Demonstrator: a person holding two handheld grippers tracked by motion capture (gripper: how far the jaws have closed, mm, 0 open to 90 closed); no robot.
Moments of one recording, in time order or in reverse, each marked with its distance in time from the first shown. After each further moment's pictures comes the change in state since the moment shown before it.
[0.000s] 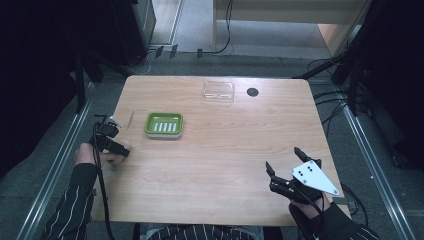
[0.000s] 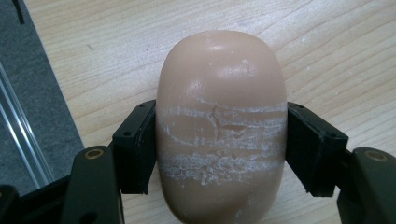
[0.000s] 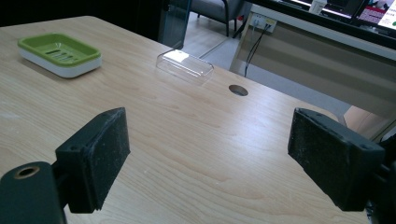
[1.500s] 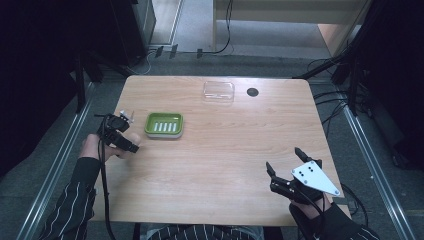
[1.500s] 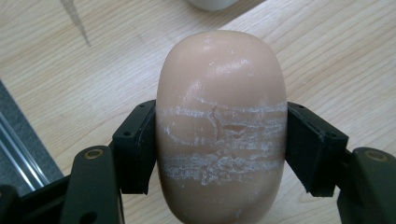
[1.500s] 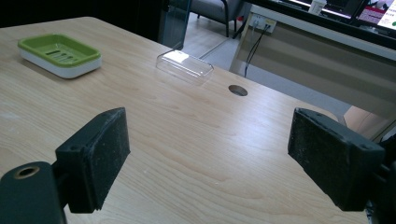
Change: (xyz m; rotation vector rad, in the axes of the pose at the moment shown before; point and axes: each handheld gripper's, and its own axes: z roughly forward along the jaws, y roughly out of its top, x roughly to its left) left arm -0.033 0.023 -0.027 -0.032 -0.050 0.194; right arm -0.001 -0.001 -0.001 -0.004 -0.001 0.000
